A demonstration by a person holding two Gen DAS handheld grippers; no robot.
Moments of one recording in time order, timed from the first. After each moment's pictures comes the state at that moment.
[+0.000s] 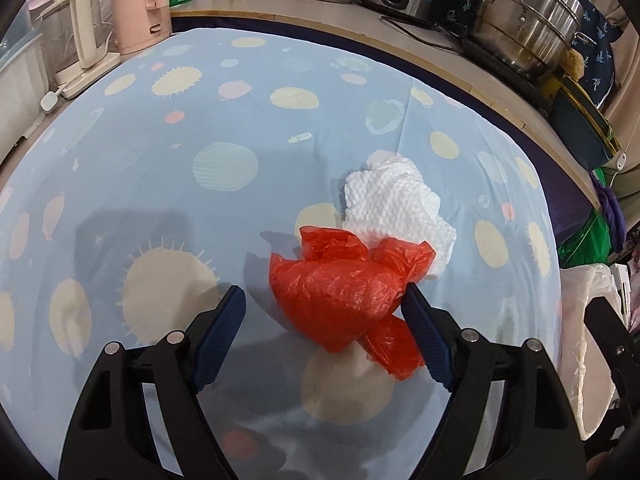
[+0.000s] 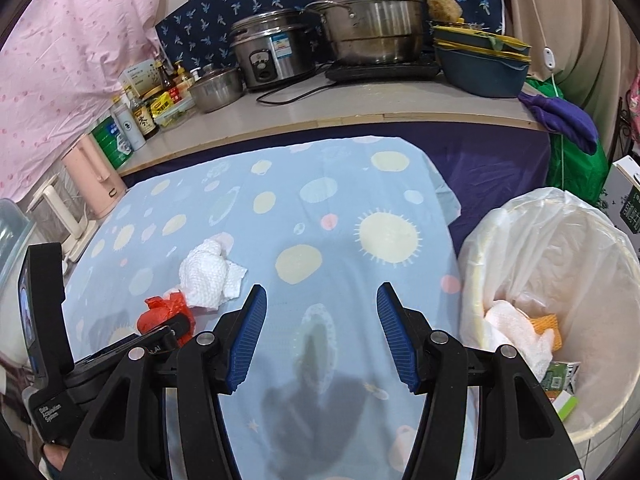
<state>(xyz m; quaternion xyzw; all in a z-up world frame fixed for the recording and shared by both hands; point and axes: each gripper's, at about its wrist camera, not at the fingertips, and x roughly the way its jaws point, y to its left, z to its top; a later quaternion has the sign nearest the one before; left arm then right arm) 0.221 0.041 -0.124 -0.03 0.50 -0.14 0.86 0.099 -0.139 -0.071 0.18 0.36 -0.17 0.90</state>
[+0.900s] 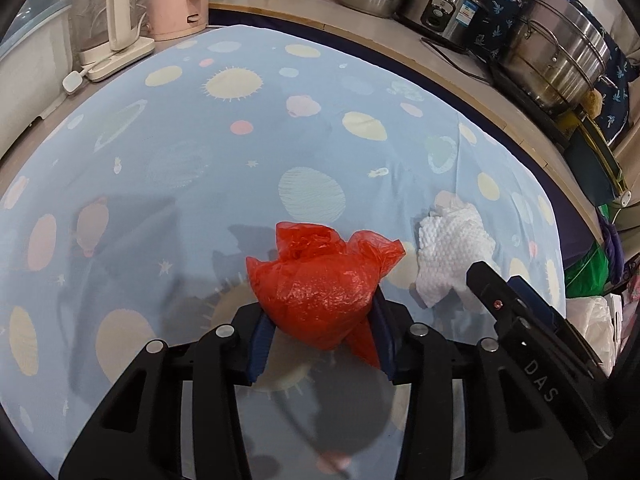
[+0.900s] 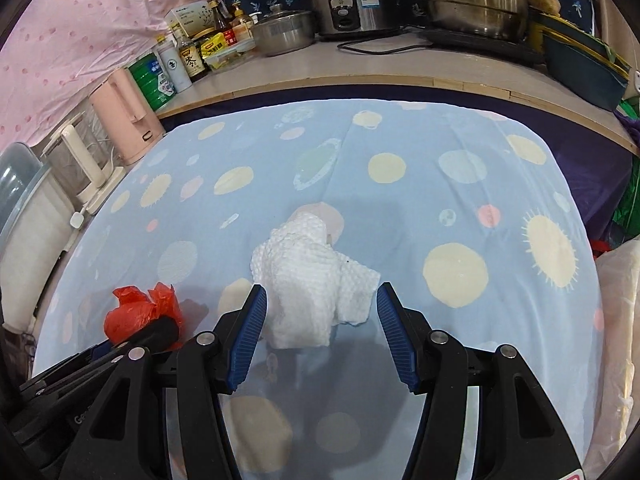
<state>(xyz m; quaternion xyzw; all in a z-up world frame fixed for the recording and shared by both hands) 0.245 0.101 -0.117 -0.07 0.50 -0.12 0.86 0.207 -0.070 -0.115 0.15 0.42 -0.08 0.89</state>
